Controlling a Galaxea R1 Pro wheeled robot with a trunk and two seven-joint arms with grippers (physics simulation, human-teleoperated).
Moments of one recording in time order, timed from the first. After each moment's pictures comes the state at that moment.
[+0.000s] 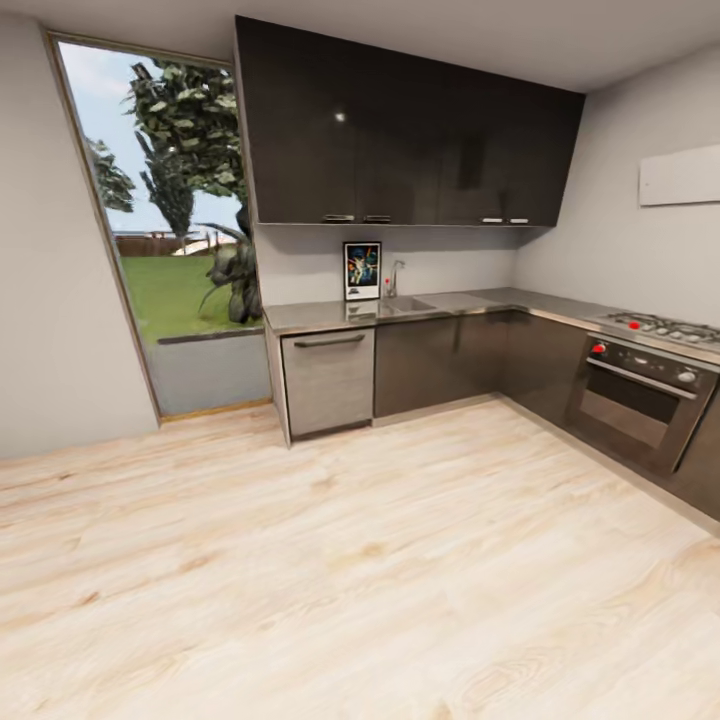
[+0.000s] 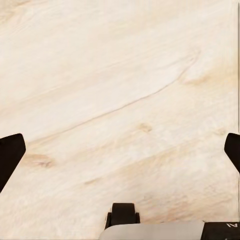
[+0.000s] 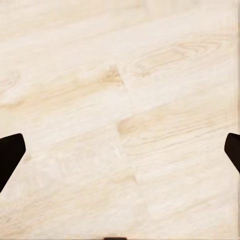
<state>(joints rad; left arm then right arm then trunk) 0.04 0.03 0.01 -0.62 0.00 -0.02 0.00 -0.11 -0.03 0.01 -0.37 0.01 -0.22 0.00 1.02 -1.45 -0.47</state>
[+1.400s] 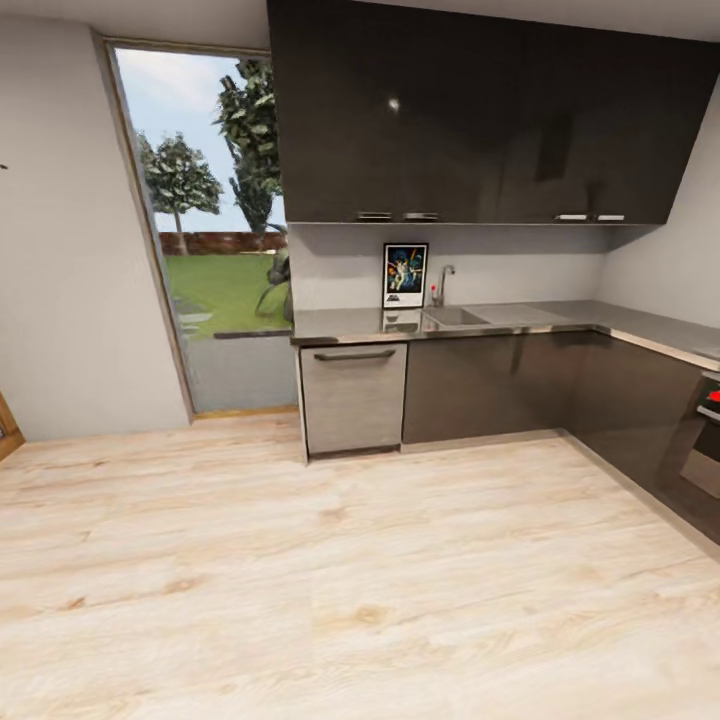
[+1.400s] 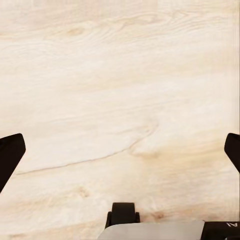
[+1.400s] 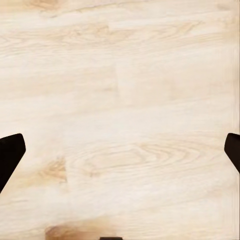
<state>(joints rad) 0.04 0.03 0.01 -0.62 0.00 -0.02 0.00 -0.11 -0.04 0.00 -0.37 0.01 -0.22 0.00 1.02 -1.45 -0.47</state>
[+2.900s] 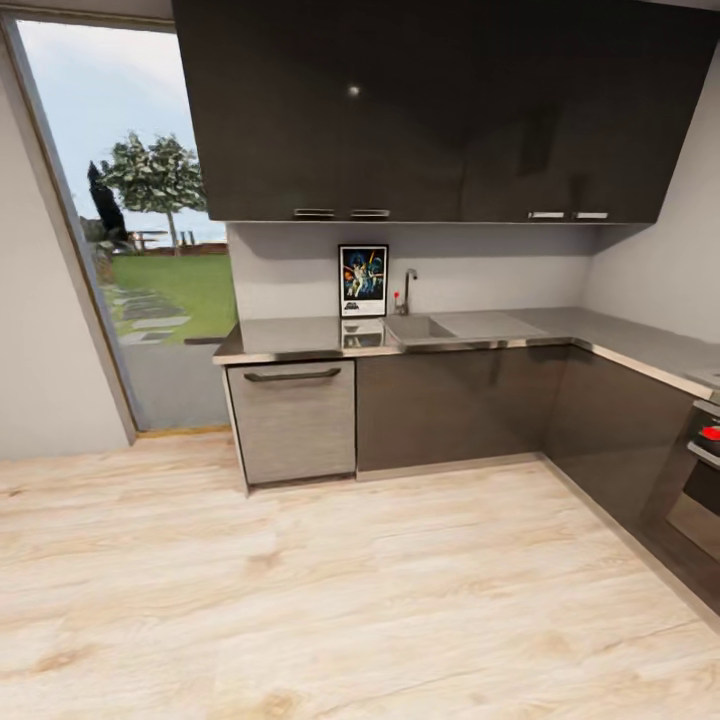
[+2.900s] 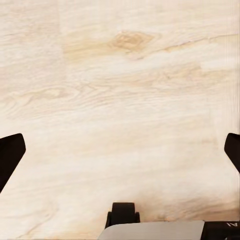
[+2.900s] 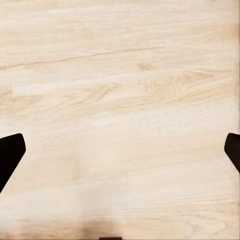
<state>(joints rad) 0.04 0.03 0.01 -0.62 0.00 -0.02 0.00 -0.11 -0.04 0.01 -0.37 0.01 -0.22 0.00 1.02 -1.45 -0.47</state>
